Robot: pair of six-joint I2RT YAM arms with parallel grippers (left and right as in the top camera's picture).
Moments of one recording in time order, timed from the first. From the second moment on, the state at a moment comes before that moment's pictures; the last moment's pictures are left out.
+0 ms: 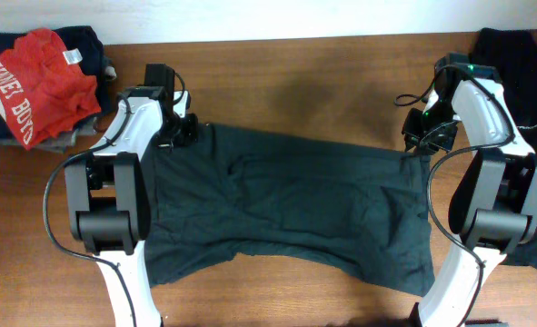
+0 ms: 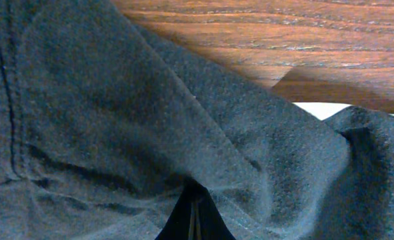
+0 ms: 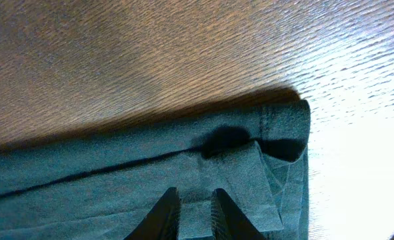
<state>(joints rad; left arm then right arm) -0.05 2.25 1.70 -0.82 0.12 -0.07 -0.19 2.16 1.76 -1.21 -0.11 0.28</state>
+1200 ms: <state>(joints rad) 0.10 2.27 1.71 -0.77 0.17 -0.07 -0.19 2.24 1.75 -1.20 -0.24 0.20</state>
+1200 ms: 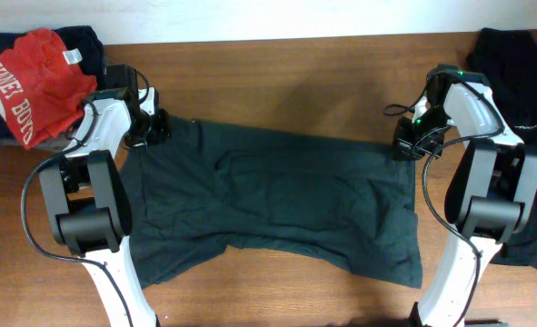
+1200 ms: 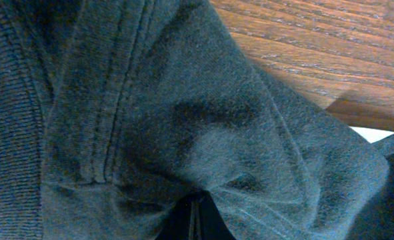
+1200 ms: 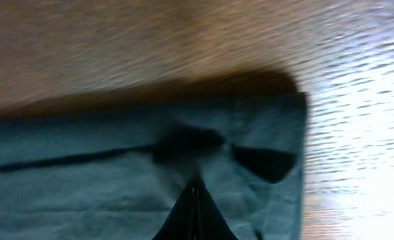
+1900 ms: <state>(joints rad) 0.10 2.27 1.71 -0.77 0.17 -0.07 -0.14 2.17 1.64 -1.10 -0.21 0.18</state>
